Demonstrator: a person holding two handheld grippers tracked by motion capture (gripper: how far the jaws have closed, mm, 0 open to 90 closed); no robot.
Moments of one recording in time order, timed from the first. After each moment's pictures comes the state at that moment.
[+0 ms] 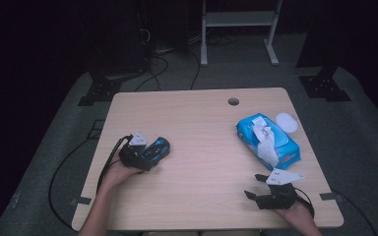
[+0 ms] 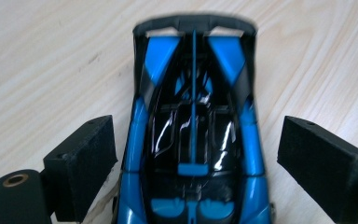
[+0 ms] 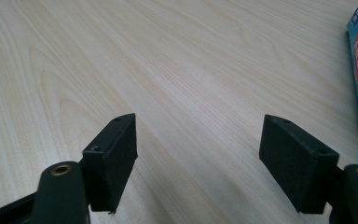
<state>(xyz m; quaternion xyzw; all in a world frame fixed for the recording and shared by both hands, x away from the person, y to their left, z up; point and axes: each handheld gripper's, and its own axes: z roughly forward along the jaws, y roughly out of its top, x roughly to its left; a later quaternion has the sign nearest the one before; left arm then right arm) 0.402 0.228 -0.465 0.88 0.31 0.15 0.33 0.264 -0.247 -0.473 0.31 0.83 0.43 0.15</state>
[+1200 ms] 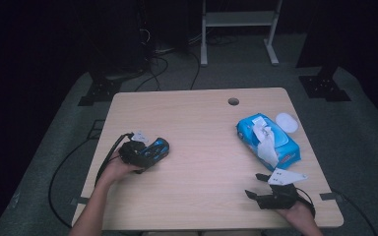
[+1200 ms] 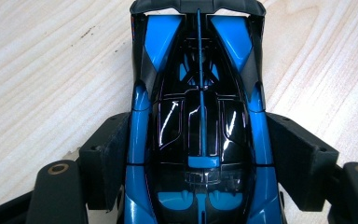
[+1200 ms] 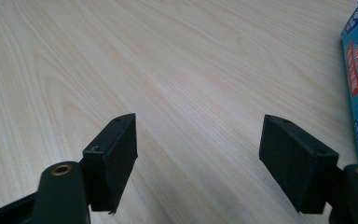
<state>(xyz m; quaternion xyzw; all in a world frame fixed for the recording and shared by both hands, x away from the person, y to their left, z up) 0.408 0.225 -0.456 0.90 0.31 0.12 0.29 0.263 -0.249 -0.470 0.31 0.83 0.44 0.16</state>
